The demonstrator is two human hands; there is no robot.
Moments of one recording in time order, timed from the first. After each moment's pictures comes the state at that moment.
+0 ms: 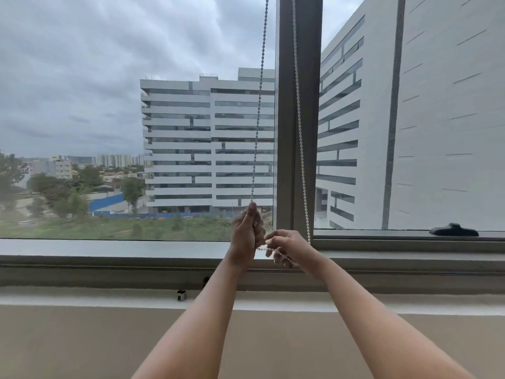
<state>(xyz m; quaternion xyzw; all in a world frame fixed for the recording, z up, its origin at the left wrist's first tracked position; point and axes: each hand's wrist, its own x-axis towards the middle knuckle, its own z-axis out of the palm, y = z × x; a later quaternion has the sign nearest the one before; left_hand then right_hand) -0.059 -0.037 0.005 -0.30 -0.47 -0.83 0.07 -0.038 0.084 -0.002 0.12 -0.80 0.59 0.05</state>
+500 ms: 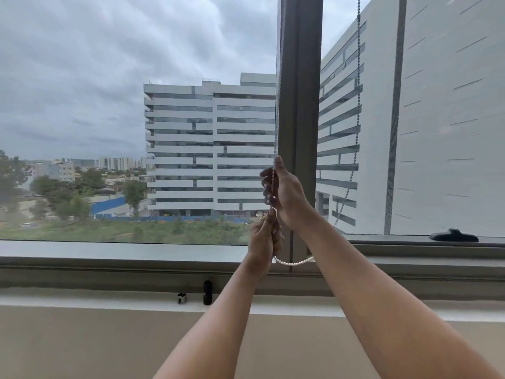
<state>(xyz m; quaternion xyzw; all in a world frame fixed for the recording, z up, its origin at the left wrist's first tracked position) -0.033 -0.009 0.009 -0.28 -0.49 -0.82 0.04 -0.013 0.046 0.094 0.20 -0.60 0.75 0.19</state>
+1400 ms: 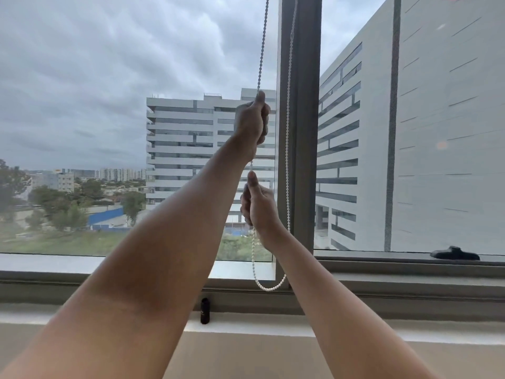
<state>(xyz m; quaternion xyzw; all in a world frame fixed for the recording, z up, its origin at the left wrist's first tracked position) -0.010 -0.038 0.225 -0.30 -0.58 -0.73 0.22 -0.011 0.003 0.097 0.25 -0.64 0.68 0.25</state>
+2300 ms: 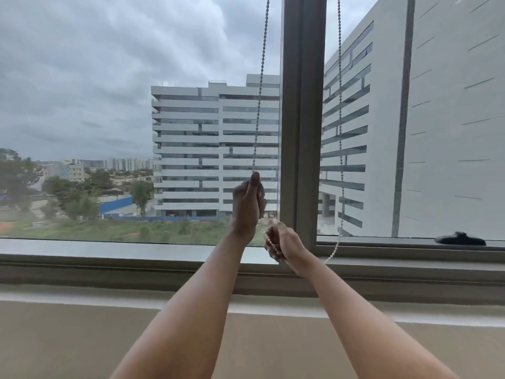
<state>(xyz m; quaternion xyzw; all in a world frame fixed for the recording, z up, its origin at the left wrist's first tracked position) -0.033 -0.034 0.071 -0.32 -0.51 -0.78 0.21 -0.034 0.060 0.012 0.13 -0.73 0.67 0.08</state>
